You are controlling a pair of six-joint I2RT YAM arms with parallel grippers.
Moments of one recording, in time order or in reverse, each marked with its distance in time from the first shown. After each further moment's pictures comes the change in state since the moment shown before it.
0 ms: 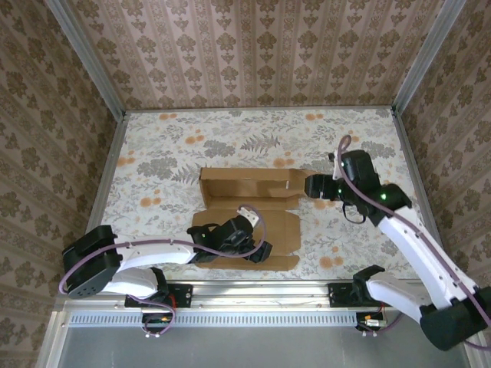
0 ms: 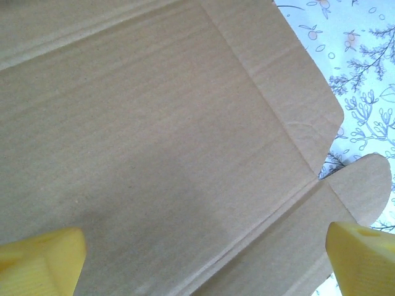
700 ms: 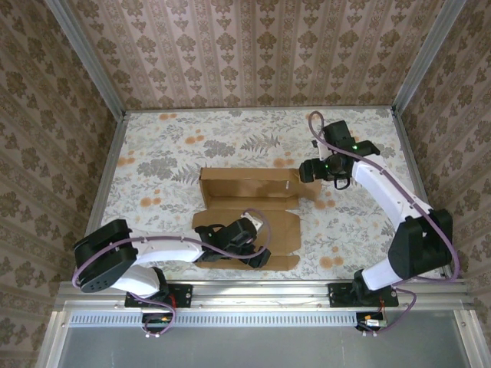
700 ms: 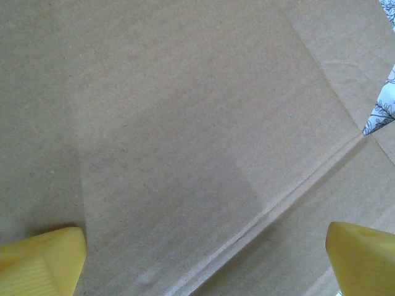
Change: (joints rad) left arm 0.005 0.103 0.009 -0.023 0.058 0.032; right arm -0.100 0.469 0.244 -0.076 -0.045 -0.237
